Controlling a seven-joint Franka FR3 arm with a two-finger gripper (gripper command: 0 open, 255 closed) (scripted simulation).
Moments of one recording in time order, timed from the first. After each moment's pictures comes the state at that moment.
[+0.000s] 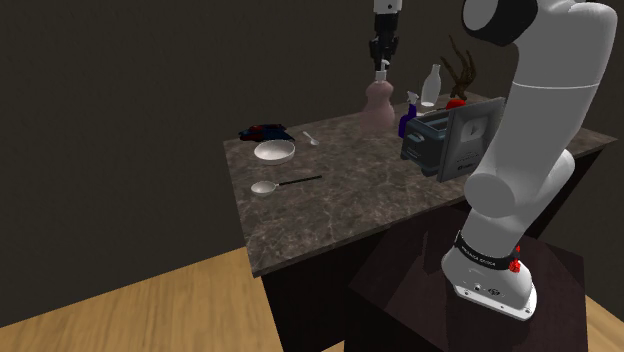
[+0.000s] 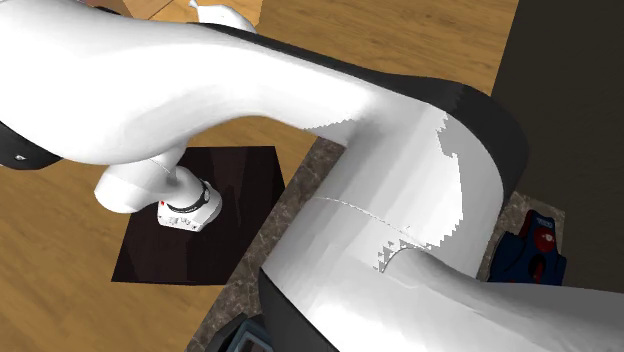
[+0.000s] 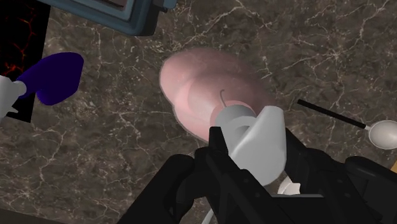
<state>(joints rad) -0.39 0.13 -0.22 -1.46 0.03 1.55 -0.43</state>
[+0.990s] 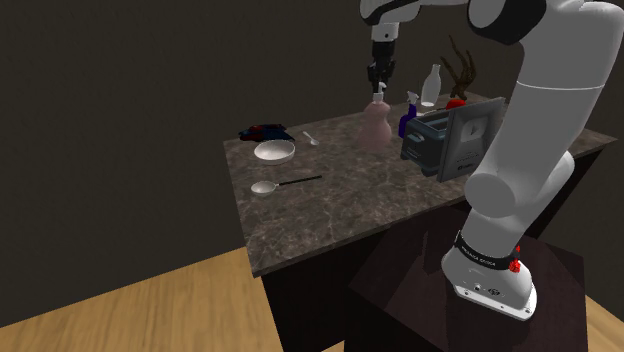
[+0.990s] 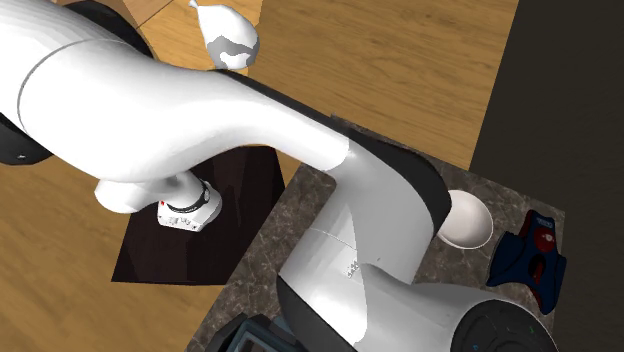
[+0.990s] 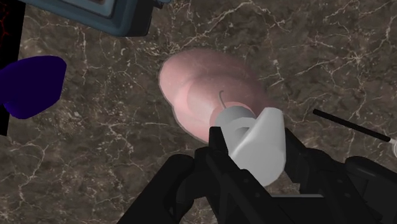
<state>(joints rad) -0.39 0.09 -0.21 -1.70 0.02 1.76 -0.42</state>
